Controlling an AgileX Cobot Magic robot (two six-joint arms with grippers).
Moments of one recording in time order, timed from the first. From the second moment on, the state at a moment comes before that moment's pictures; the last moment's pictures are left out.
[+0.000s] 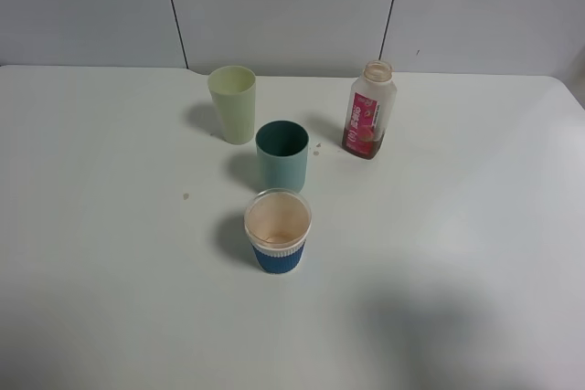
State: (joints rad) left arm 0.04 0.00 -0.51 0.00 1.06 -0.02; right arm -0.03 0.00 -0.51 0.06 1.06 -0.05
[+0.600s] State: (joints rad) left arm 0.04 0.00 -0.51 0.00 1.06 -0.02; right arm -0.03 0.00 -0.51 0.06 1.06 -0.05
